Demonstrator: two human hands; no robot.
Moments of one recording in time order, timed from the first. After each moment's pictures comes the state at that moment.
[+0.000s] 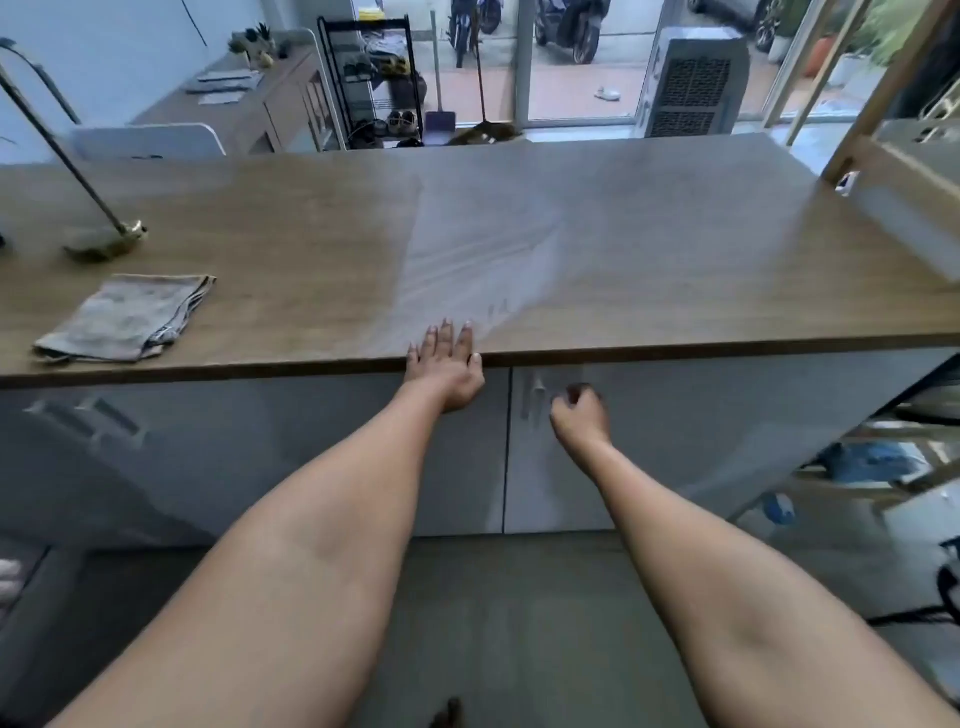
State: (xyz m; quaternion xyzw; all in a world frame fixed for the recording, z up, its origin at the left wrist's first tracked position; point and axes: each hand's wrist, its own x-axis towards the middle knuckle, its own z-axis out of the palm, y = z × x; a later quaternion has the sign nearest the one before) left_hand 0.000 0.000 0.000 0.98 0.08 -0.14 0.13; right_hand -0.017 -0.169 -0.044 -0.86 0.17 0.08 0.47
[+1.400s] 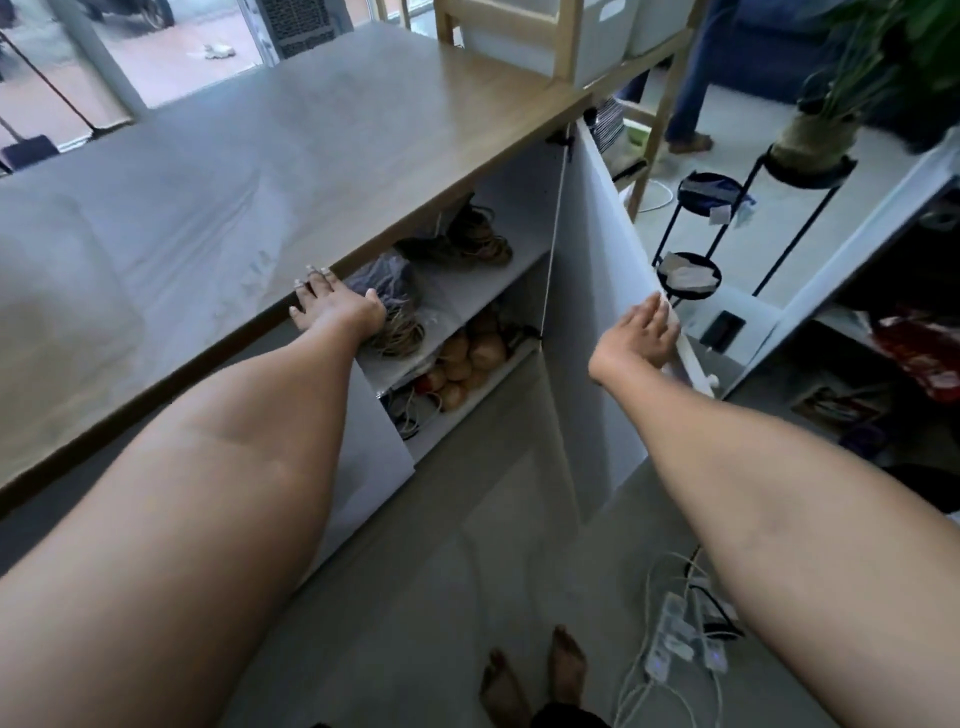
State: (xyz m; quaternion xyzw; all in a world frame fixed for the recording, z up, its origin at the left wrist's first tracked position) left_hand -0.026 -0.069 0.006 0.99 -0.05 -0.15 0.05; right_hand -0.214 -0.288 -0.044 -0.85 0.51 0.13 0.04
